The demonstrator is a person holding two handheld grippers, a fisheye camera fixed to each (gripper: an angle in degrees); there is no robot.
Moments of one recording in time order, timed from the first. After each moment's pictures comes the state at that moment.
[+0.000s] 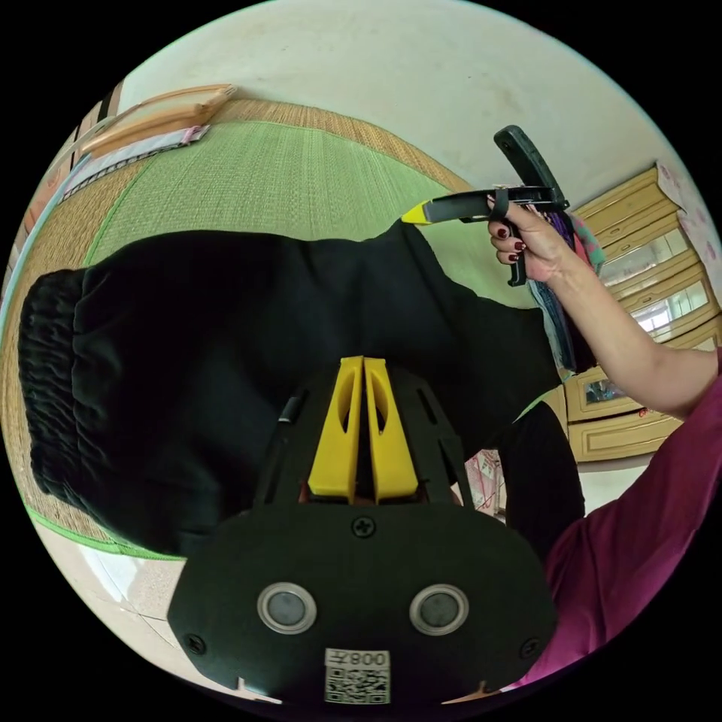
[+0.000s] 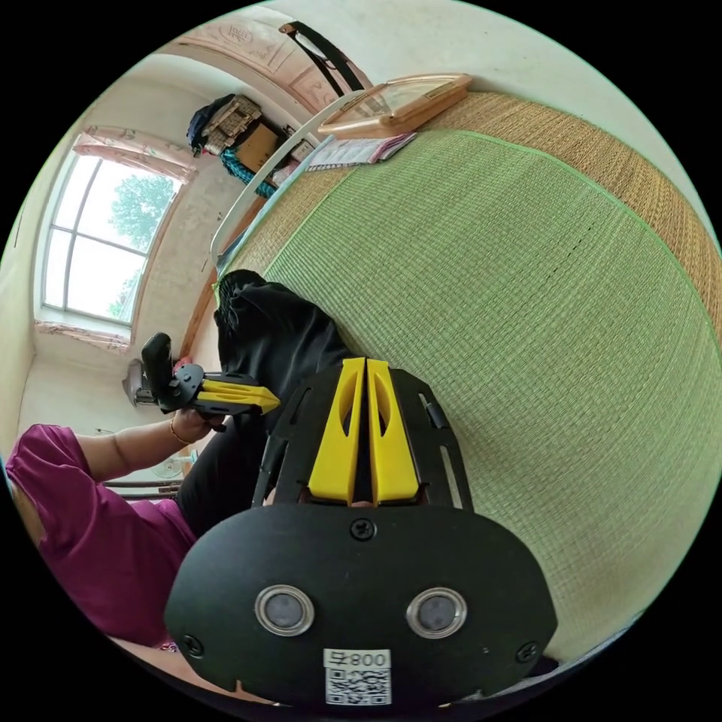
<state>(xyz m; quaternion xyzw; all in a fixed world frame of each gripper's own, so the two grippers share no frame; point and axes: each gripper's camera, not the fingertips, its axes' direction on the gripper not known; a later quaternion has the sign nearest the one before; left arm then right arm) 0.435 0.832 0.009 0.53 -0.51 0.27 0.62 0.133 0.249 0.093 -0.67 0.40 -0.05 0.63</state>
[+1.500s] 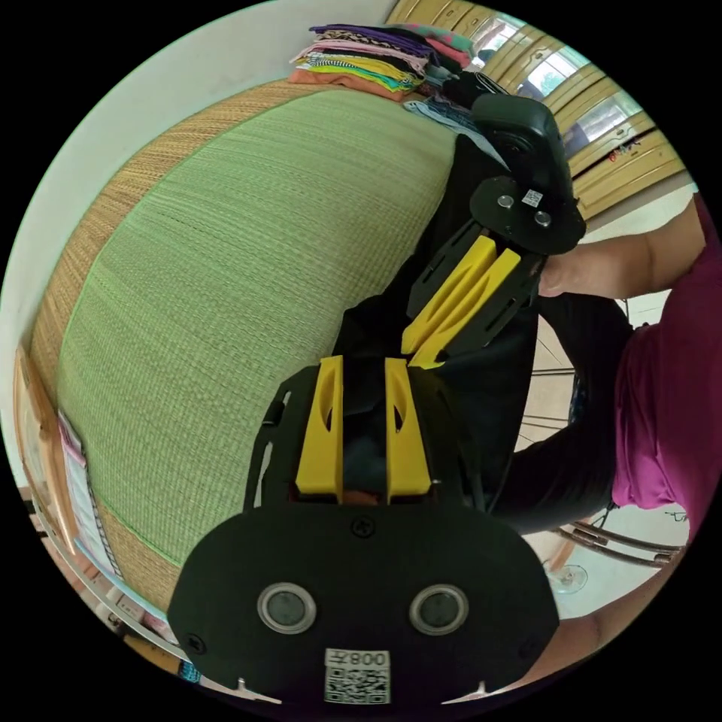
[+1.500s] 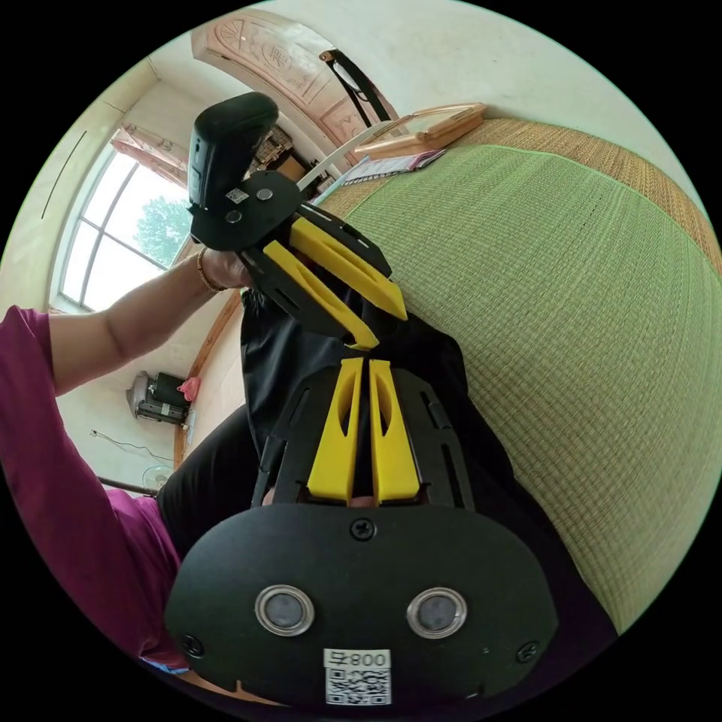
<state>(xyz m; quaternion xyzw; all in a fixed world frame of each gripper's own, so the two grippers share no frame) 0.668 0.520 0.075 0.13 -0.75 0.36 0.54 0.051 0.316 0.000 -0.61 0.37 -0.09 0.70</state>
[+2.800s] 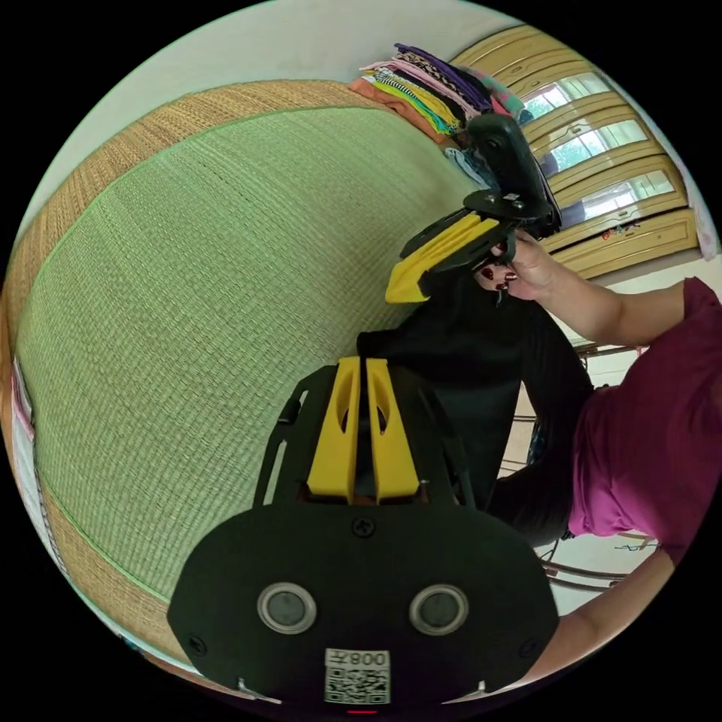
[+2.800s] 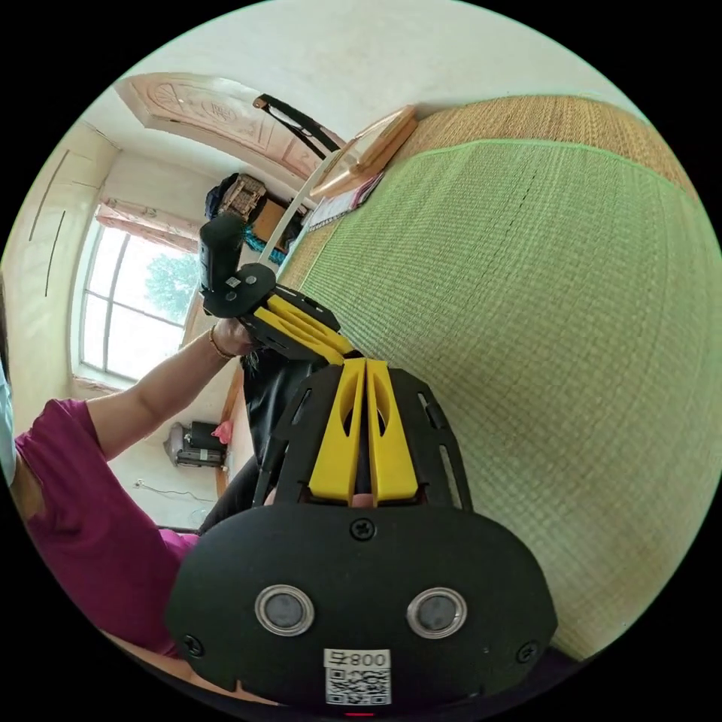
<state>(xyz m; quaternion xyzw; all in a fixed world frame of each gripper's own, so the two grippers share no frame) 0.664 0.556 -0.041 0.20 -0.65 0.37 0.64 0.069 0.245 -0.012 -0.55 0.38 -0.01 0.74</state>
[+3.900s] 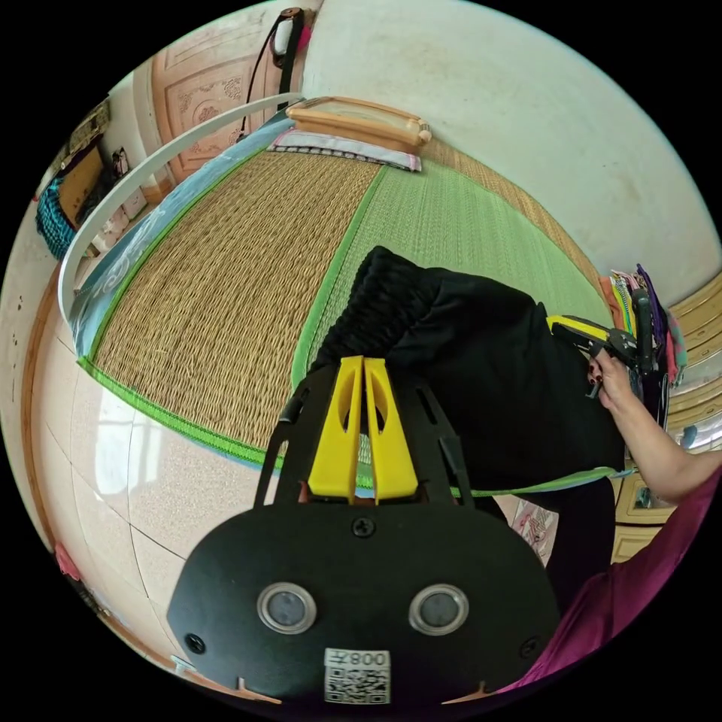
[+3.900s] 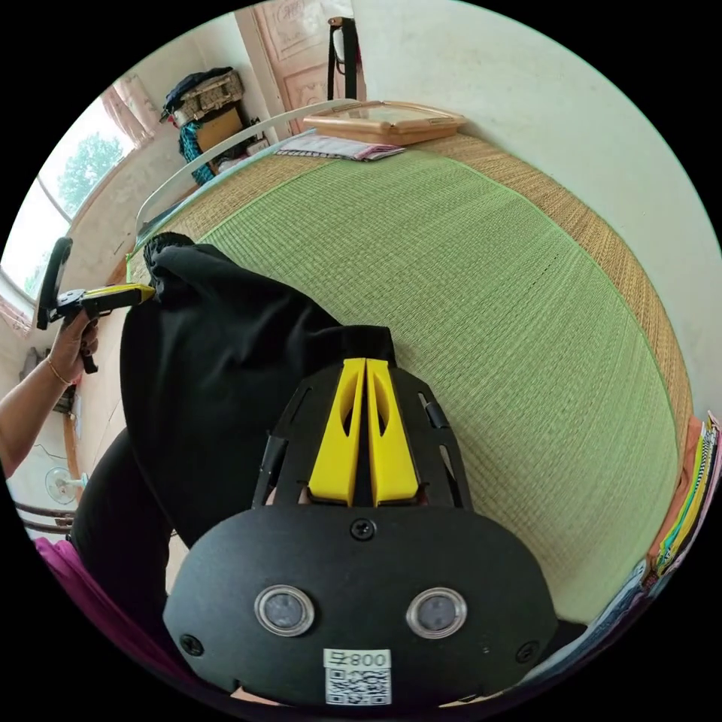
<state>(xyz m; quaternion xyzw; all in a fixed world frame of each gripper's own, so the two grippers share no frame) 0.325 1.055 -0.086 0.68 -0.50 0.10 0.53 -0.023 0.375 0.099 -0.61 0.51 -0.24 0.56</state>
